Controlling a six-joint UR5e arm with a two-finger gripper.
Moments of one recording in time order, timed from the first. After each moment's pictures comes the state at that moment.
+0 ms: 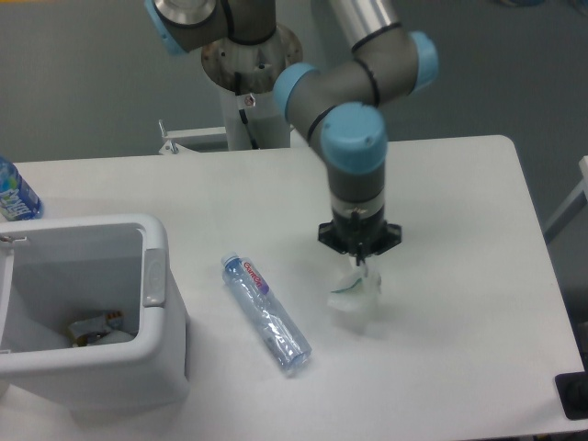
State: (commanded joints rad) arm 2.60 -1.79 -1.69 -0.95 1.47 0.63
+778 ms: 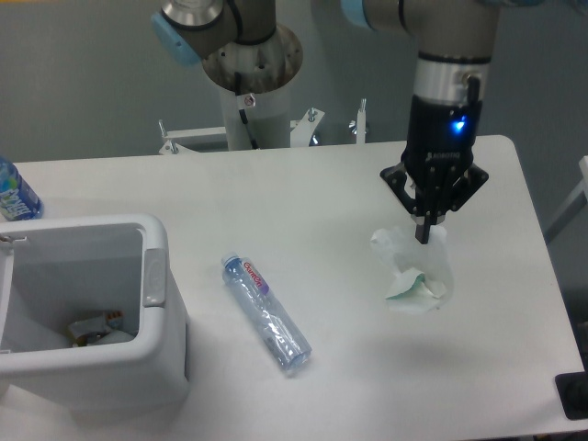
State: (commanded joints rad) arm 2.68 -1.70 -1.48 -0.94 1.03 0.19
